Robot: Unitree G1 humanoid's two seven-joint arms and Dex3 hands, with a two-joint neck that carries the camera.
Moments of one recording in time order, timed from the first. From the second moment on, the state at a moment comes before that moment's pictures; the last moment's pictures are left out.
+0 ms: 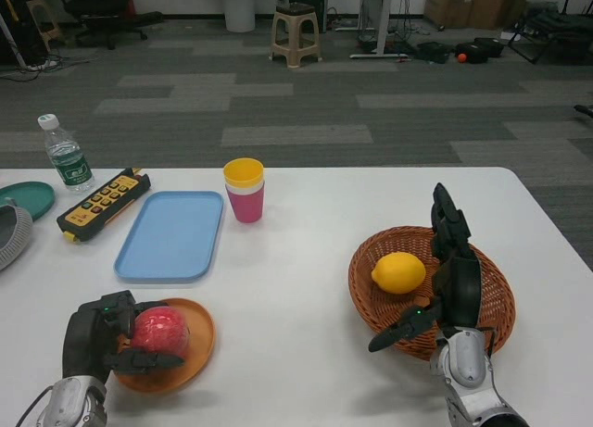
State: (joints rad) left arm -0.19 0.33 -0.44 1.06 -0.80 -0.96 0.07; right arm -0.26 -0.30 0.38 0.77 0.36 -1.03 -0.38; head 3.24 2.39
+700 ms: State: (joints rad) left arm -0.19 0.33 -0.44 1.06 -0.81 -1.01 -0.04; right arm -0.26 -0.30 0.38 0.77 0.36 -1.03 -0.38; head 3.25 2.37
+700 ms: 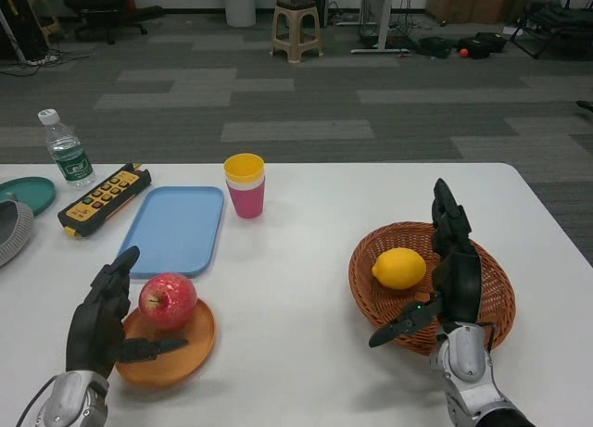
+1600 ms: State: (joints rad) left arm -0.25 0.33 -0.32 0.60 -0.69 -1.12 0.00; right arm -0.26 -0.30 0.38 0.78 0.36 -1.03 -0.38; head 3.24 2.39
